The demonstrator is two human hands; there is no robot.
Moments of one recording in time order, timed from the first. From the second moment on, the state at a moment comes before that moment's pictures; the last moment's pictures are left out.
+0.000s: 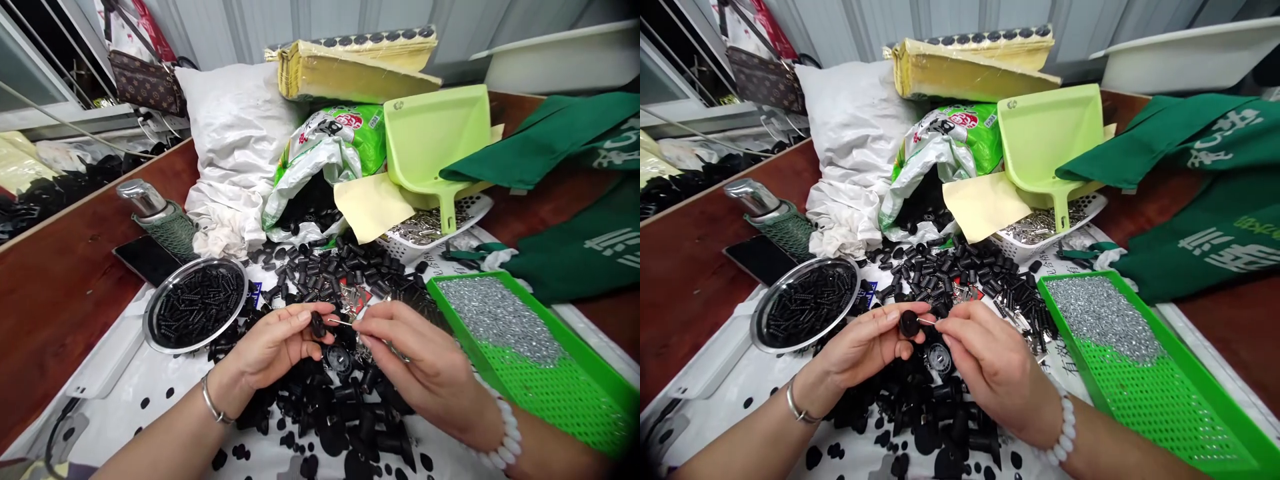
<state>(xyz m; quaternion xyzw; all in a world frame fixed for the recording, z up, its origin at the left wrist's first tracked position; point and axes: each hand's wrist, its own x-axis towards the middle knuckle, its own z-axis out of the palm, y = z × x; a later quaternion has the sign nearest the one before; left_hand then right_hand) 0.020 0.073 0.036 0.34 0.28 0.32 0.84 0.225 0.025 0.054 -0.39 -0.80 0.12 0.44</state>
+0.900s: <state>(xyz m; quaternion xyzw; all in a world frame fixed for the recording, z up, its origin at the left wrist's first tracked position) 0.019 0.057 0.046 0.55 0.39 0.19 0.71 0.214 0.024 0.034 -0.37 -0.82 0.19 0.40</state>
